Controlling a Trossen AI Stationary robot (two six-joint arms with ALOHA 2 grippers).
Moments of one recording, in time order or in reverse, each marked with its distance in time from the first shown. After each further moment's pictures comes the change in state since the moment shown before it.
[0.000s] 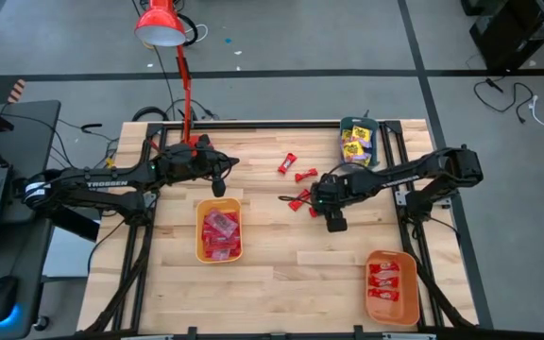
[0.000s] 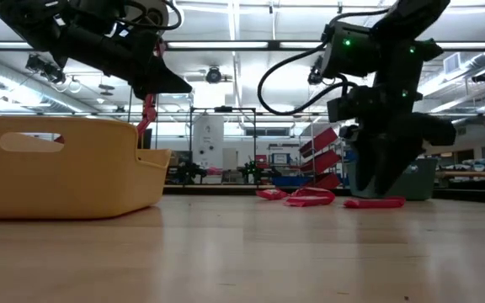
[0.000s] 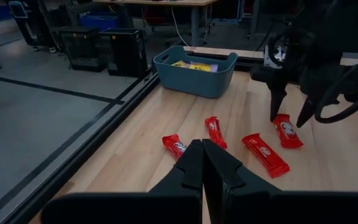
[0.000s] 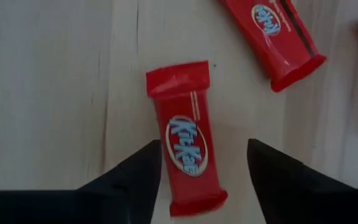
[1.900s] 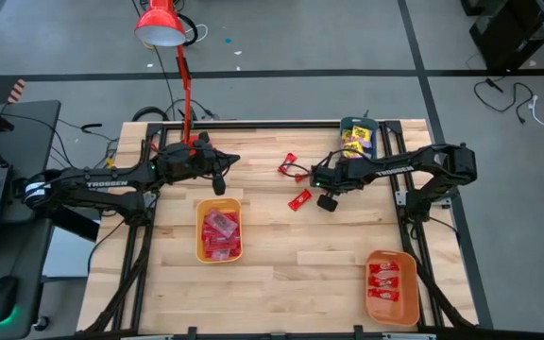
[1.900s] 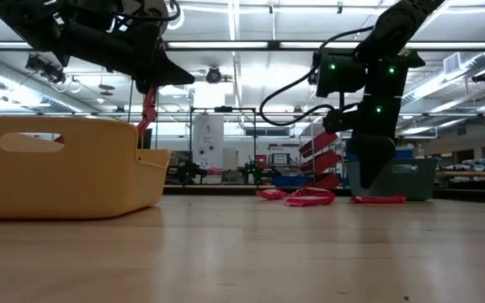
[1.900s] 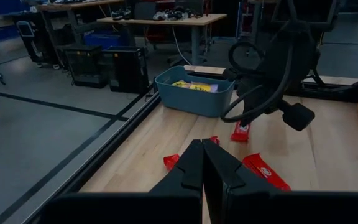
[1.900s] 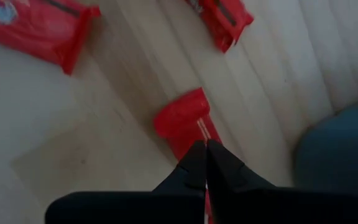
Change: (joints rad) left arm 0.001 0.000 0.000 0.075 0.000 0.006; right arm -0.164 0.034 0.031 -0.083 0.231 0.397
